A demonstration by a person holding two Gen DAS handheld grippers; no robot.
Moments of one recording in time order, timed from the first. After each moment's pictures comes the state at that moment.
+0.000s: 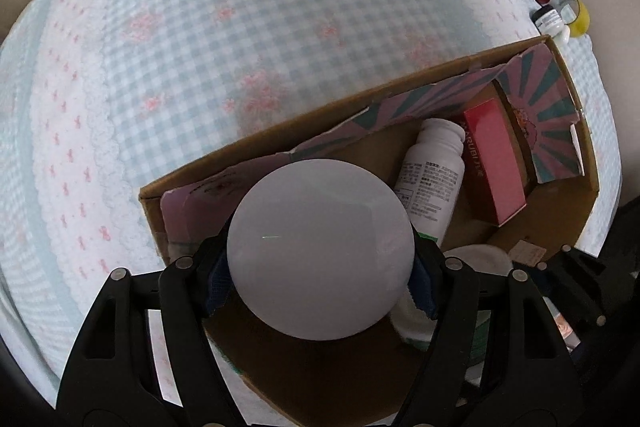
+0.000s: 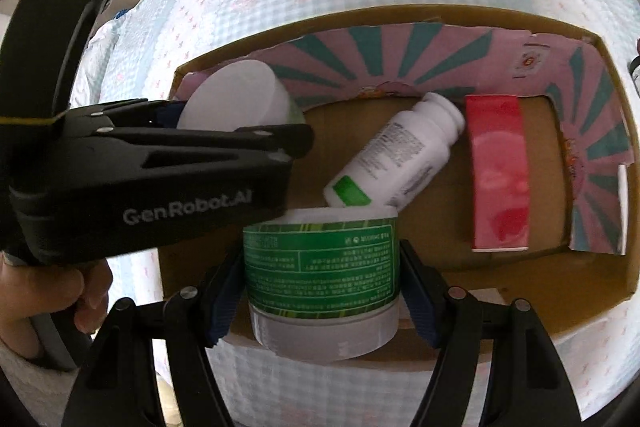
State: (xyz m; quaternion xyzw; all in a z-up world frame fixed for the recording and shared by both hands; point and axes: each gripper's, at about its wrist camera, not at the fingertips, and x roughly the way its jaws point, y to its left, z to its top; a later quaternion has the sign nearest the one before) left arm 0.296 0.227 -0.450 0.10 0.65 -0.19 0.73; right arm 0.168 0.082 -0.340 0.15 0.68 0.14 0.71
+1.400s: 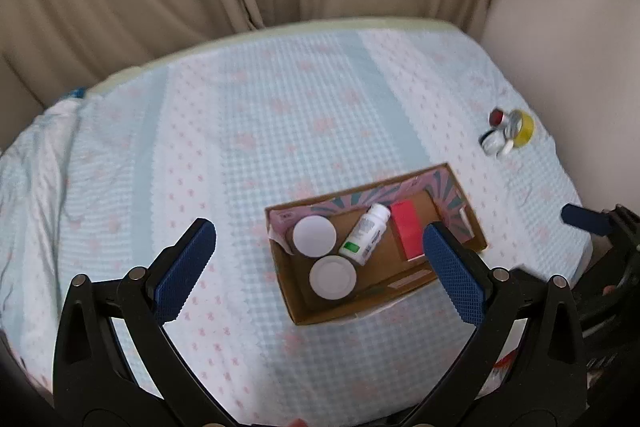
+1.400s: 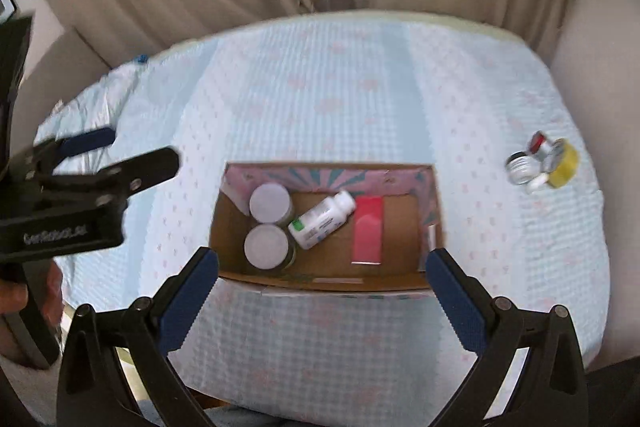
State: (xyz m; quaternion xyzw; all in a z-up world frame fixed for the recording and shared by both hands) left arm 0.181 0.251 -0.189 0.05 0.47 -0.11 0.87; right arm 0.113 0.000 -0.114 0.06 0.56 0.09 0.82
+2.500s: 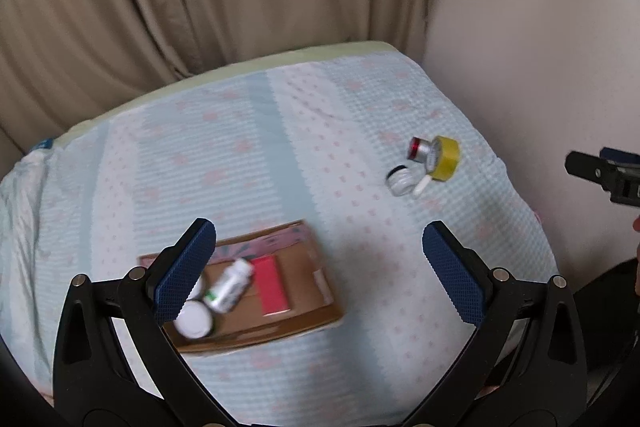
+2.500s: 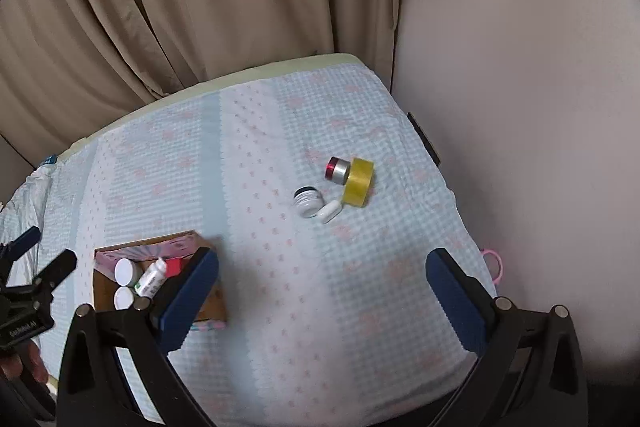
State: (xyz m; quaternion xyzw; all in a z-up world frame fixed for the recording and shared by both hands) left arm 0.169 -0.020 -0.170 0.07 0.44 -0.15 0.88; right arm 0.111 -0.321 -0.065 0.10 0.52 -0.07 0.85
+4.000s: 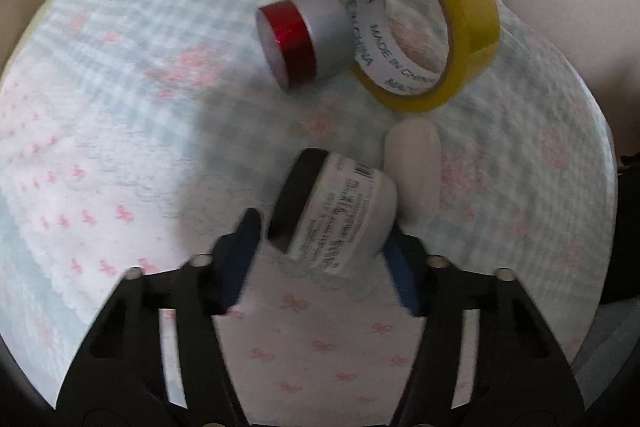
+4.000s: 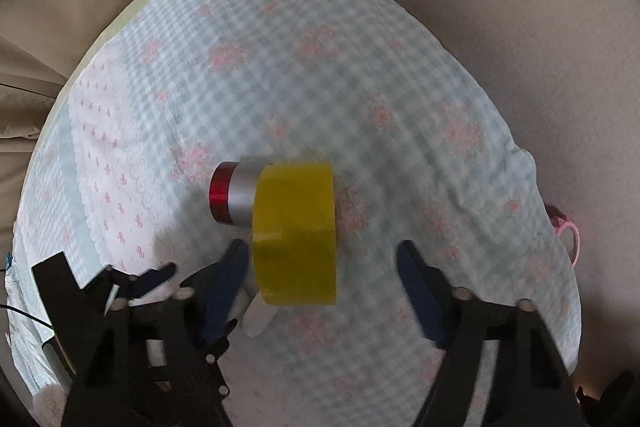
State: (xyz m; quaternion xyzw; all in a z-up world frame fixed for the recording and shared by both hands) left arm 0.368 -0.256 -0.498 0.31 0.55 -0.44 0.64; right arm 0.317 -0.441 -0.349 0.24 0.66 -0.16 0.70
